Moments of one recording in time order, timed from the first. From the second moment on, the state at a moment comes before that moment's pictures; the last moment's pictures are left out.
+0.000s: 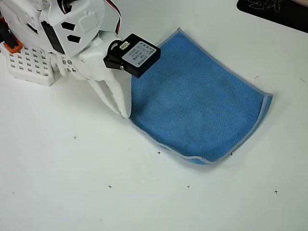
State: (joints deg) arm 0.2 182.6 177.9 74.1 -8.1
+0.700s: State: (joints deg) arm 5.0 188.5 175.1 57.3 -16.2
